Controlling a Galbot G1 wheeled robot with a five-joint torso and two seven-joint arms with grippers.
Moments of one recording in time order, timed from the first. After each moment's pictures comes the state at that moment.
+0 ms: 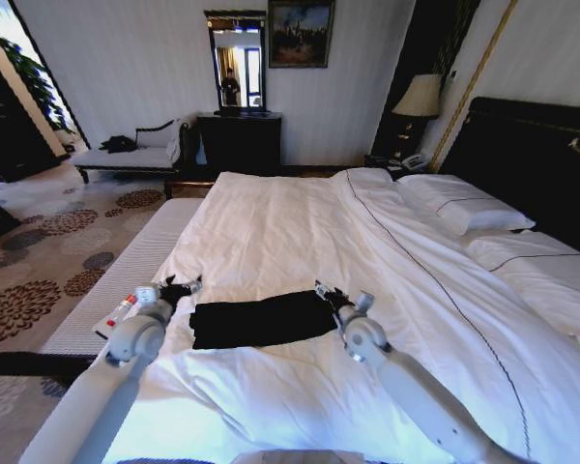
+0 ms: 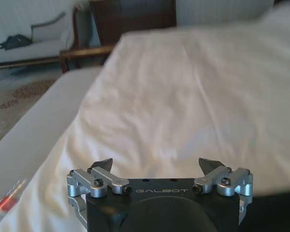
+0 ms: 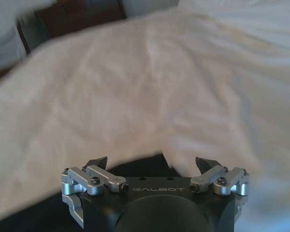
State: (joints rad) left arm 1.13 -0.93 -0.37 -1.96 -0.68 0.66 -0.38; right arm -0.85 1.00 -0.10 1.70 1.13 -0.24 0.66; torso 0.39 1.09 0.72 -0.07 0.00
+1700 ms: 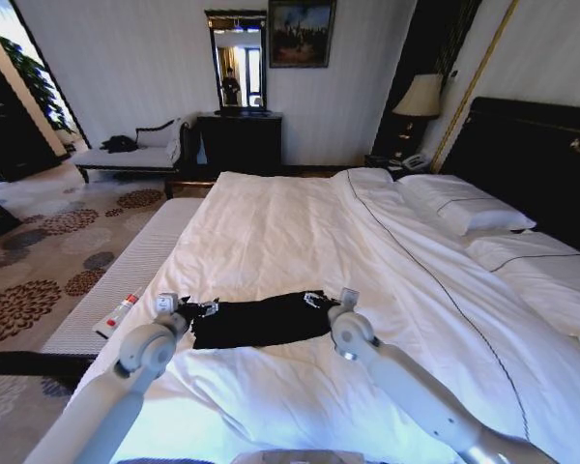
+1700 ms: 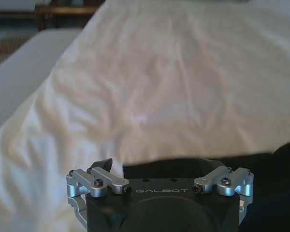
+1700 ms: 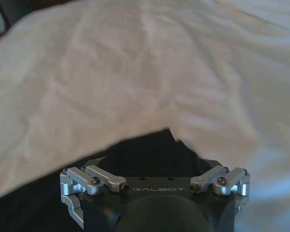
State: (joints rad) left arm 1.18 -0.95 -0.36 -1.99 -0.85 0.73 -0.45; right arm -0.81 1.01 -0.16 1.77 1.23 -0.32 0.86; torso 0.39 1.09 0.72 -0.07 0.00
